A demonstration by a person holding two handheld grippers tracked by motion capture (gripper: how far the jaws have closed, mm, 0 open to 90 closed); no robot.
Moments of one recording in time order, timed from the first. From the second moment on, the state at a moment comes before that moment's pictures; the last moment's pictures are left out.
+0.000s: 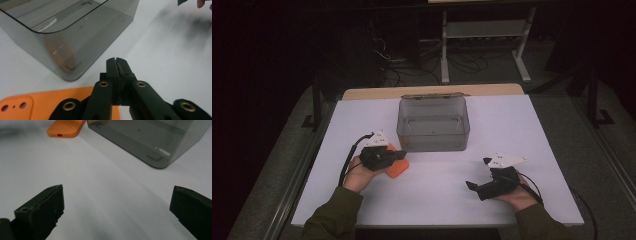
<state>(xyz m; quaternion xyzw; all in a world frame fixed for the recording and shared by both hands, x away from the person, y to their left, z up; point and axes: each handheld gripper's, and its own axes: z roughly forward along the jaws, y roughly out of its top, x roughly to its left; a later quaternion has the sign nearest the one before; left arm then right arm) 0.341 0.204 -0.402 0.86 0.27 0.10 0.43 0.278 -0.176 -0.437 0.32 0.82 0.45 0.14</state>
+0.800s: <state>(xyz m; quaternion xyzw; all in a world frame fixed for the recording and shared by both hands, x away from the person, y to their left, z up) 0.363 0.165 -0.422 0.88 0.25 0.08 0.39 0.278 -0.177 -0.437 0.32 0.82 0.45 0.14</state>
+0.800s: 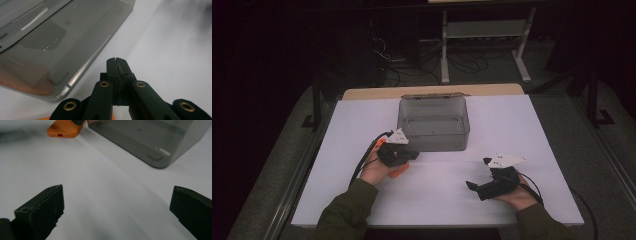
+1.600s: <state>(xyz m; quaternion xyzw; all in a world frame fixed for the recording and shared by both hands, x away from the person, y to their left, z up) 0.373 0.165 -0.440 0.90 0.27 0.09 0.34 0.277 -0.176 -0.437 0.32 0.82 0.45 0.14</state>
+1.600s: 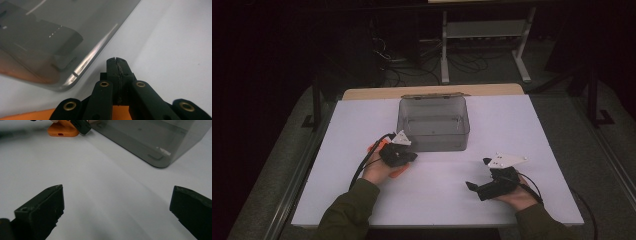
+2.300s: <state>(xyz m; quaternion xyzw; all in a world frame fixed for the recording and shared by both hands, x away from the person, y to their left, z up) 0.365 0.176 -0.438 0.90 0.27 0.08 0.32 0.278 -0.177 -0.437 0.32 0.82 0.45 0.14</state>
